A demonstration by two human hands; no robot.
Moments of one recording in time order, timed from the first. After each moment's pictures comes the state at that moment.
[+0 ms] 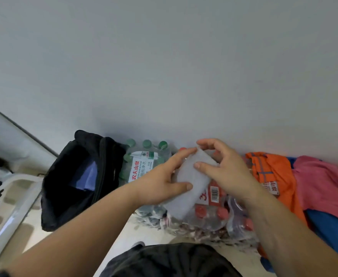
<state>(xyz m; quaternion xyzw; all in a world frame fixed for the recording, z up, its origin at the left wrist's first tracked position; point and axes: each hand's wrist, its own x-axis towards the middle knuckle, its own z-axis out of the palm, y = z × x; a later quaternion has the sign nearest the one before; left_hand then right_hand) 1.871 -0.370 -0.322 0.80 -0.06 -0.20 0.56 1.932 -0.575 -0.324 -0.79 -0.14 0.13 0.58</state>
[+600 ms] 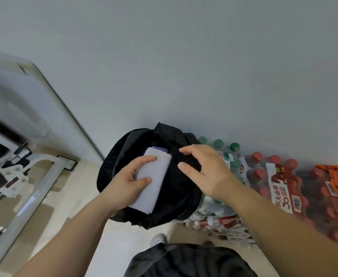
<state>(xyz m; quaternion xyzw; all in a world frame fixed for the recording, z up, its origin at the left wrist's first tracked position) 1.758 -0.074 -0.367 0.75 0.16 -0.08 0.64 1.870 -0.301 -0.334 -0.89 -0.31 0.13 0.30</state>
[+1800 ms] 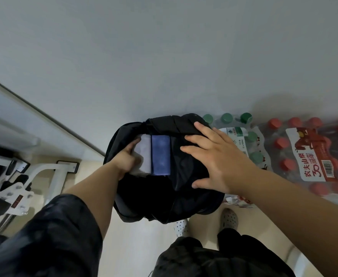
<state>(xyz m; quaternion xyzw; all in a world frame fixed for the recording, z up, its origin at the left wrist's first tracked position) 1.873 0.017 -0.518 0.78 0.25 -0.21 0.54 1.882 -0.293 -0.366 -0.91 -0.39 0.11 0.06</state>
